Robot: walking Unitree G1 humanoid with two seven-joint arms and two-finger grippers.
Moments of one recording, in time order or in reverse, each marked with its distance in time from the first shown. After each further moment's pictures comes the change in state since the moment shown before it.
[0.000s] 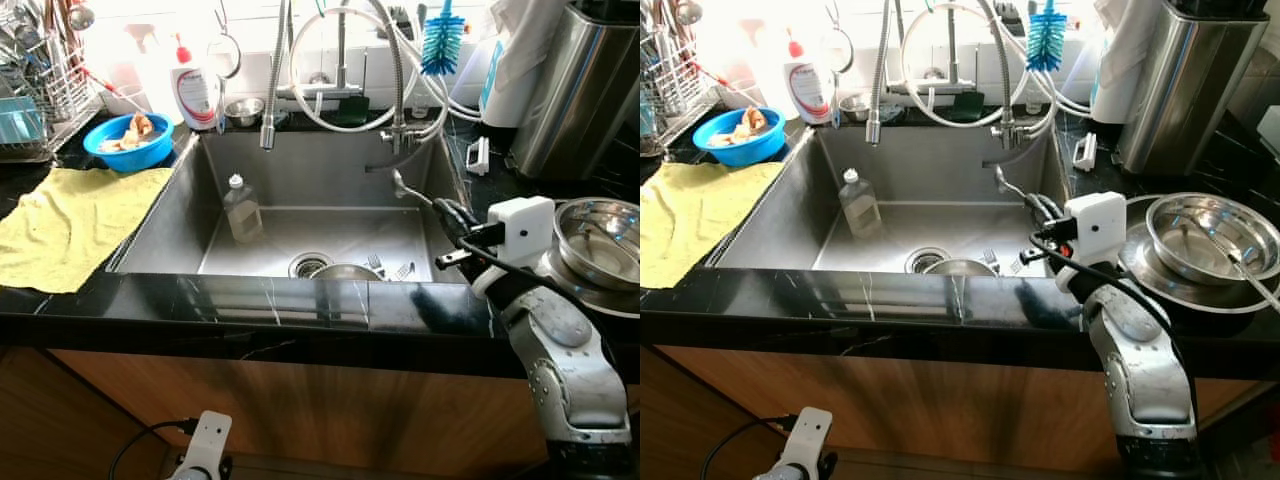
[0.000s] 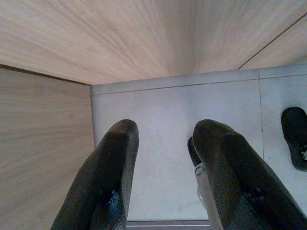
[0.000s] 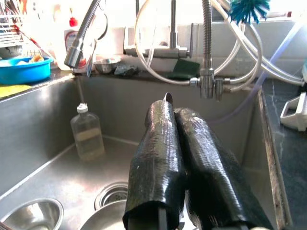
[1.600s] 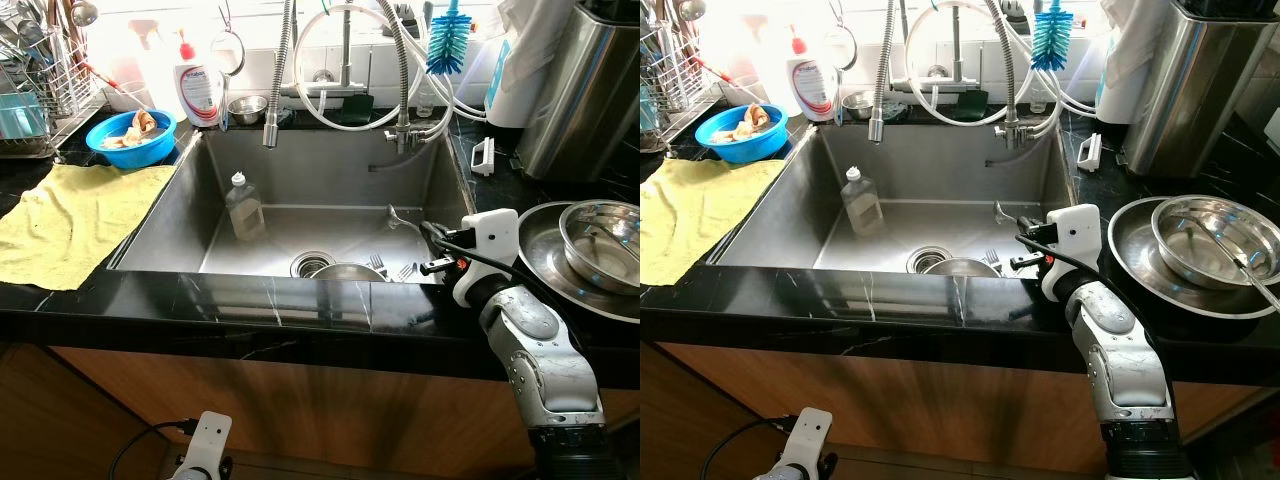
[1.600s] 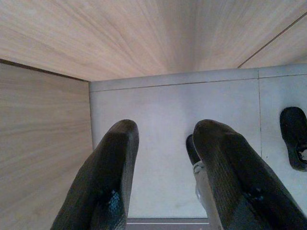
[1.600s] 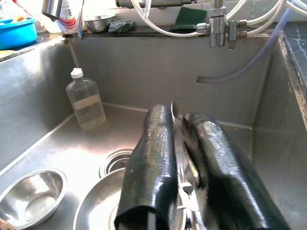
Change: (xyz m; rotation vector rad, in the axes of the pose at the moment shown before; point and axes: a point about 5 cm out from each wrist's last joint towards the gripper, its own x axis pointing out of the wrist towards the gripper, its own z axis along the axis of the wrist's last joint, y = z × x) left arm 0.000 0.000 0.000 0.000 0.001 -0.001; right arm 0.010 0.004 -0.027 0.059 0.158 -0.046
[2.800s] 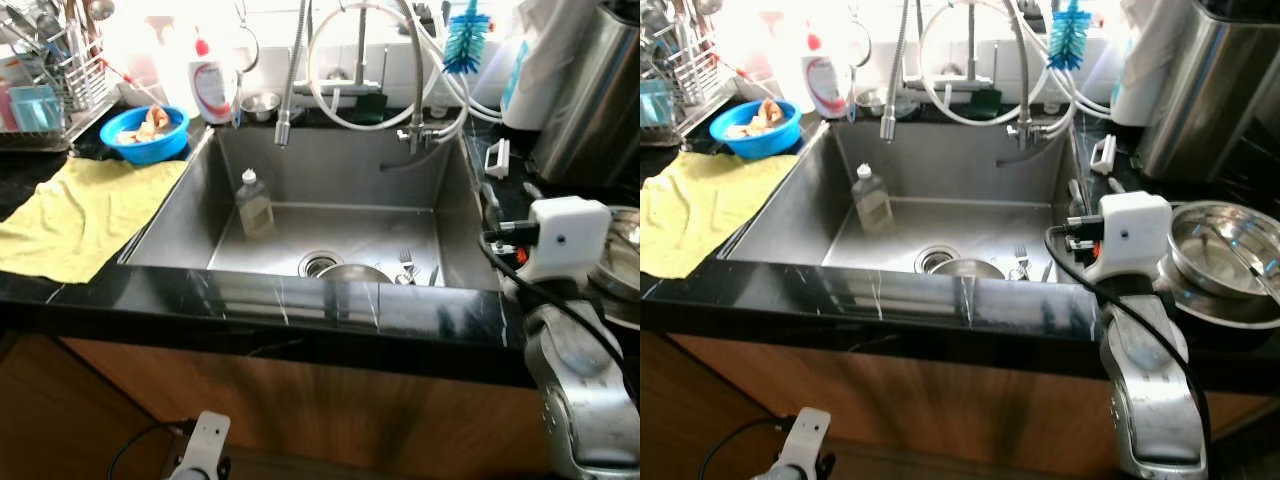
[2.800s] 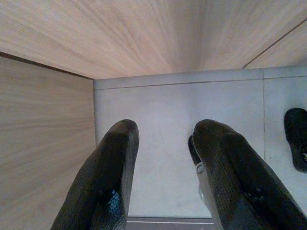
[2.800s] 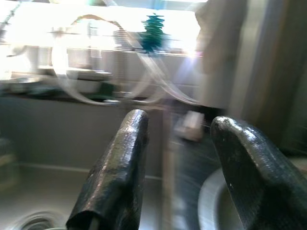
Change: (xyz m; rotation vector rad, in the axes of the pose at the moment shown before) left arm 0.000 0.003 0.001 0.008 -0.002 0.004; right arm -0.070 -0.019 0.033 -0.172 -0.239 -0.453
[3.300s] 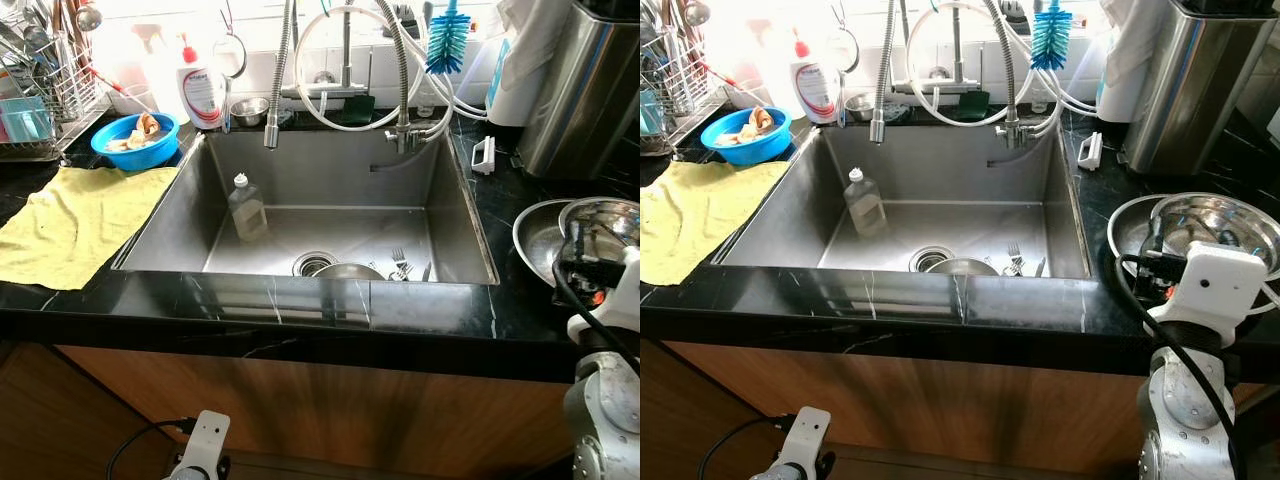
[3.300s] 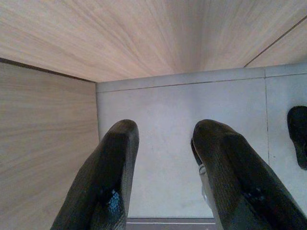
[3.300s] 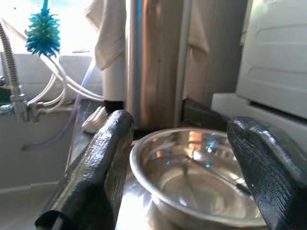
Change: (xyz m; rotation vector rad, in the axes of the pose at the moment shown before) left arm 0.000 0.000 0.000 0.002 0.001 0.000; right arm -0.024 -0.029 0.000 -0.058 -0.009 -0.303
